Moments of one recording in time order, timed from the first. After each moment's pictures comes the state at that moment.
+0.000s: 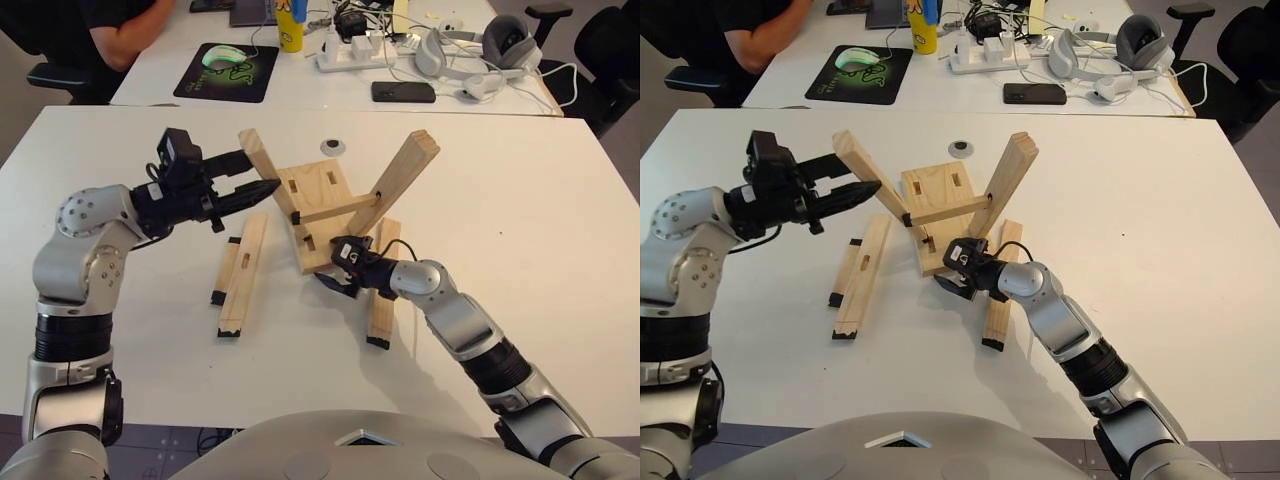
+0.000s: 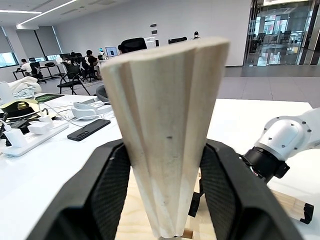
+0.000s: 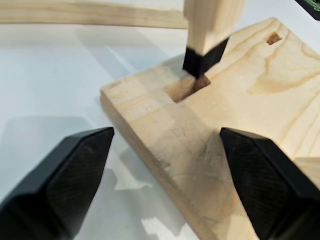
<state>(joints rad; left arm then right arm) -0.27 0.60 0.07 -0.22 -0.58 0.36 -1.01 -0.23 -0.42 0.51 -0.18 -0.06 0.53 0.63</state>
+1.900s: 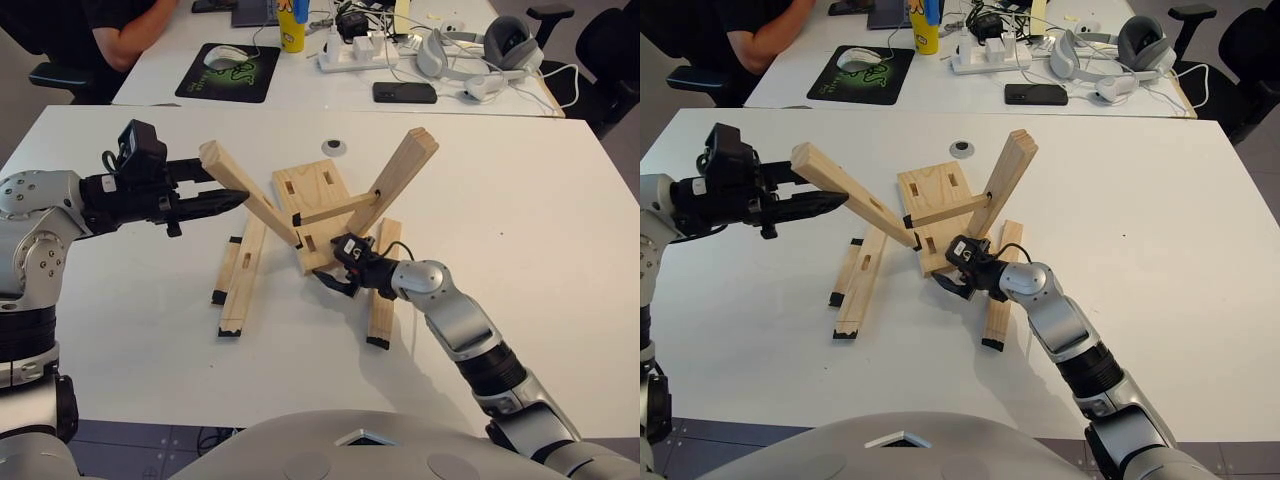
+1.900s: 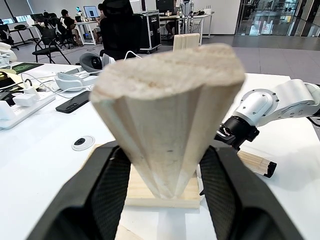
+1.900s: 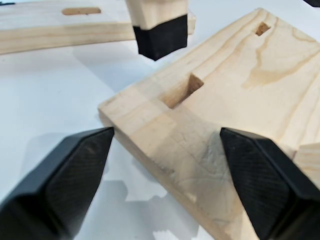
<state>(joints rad) -0.34 0.83 0.15 -0.19 -0.67 0.57 -1.15 -0.19 -0.36 0.44 -0.18 -0.02 0.57 0.62</state>
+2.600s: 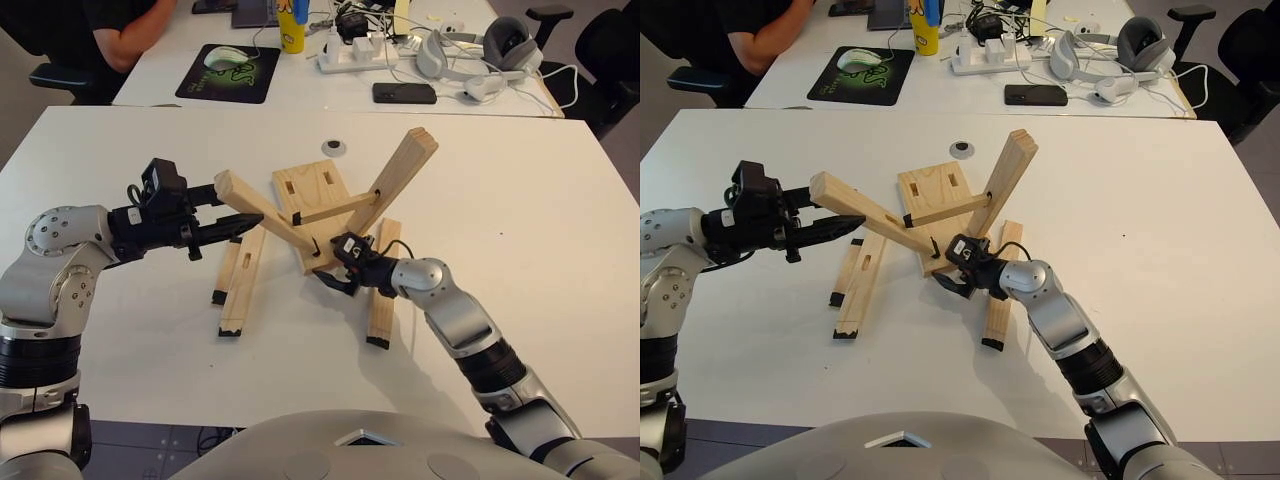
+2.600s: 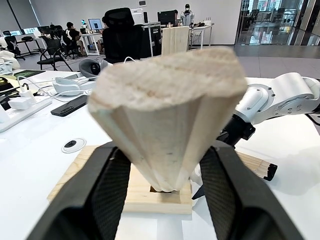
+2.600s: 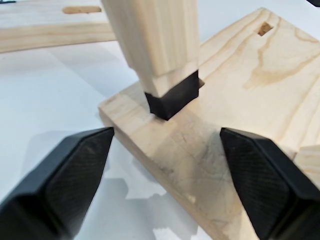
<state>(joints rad) -0.19 0.76 0.12 -0.24 -0.64 0.43 -1.10 -0.21 -0.36 0.44 -0.17 -0.02 0.57 0.64</state>
